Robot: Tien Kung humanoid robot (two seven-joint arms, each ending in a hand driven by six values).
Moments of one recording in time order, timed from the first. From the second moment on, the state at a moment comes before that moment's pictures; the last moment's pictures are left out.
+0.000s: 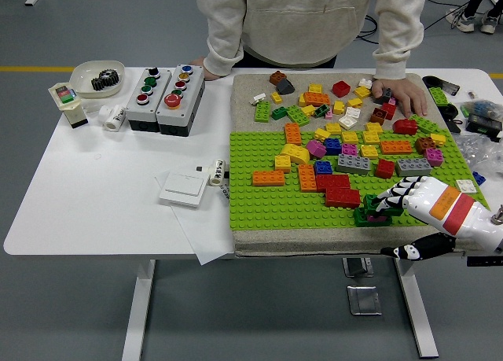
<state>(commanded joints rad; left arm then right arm) -0.04 0.07 -0.09 -0.31 -0.31 0.32 -0.08 0.38 -0.69 0.80 1.22 -2.02 -0.35 0.65</state>
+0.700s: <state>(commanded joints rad) -0.04 0.07 -0.09 -0.31 -0.32 0.32 -0.08 0.39 -0.69 0.79 1.20 -2.02 -0.35 0.65</state>
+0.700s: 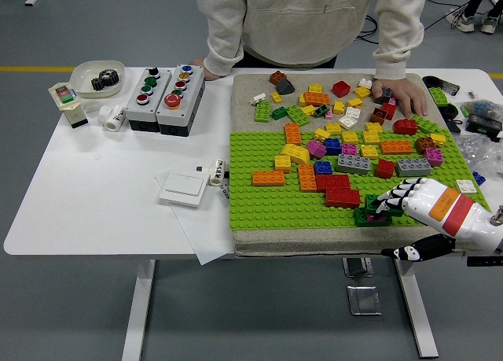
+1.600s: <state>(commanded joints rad) -0.04 0.07 -0.09 -0.31 -0.31 0.32 -0.08 0.39 -0.70 0.78 1.19 -2.01 -0.35 0.65</state>
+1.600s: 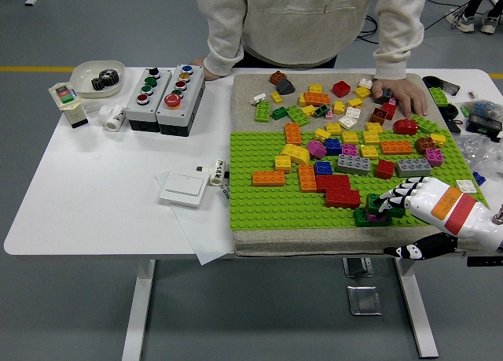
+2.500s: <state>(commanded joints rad) -0.04 0.07 -0.09 -0.31 -0.31 0.32 -0.08 0.39 -0.71 0.77 1.18 -2.01 -0.35 0.65</state>
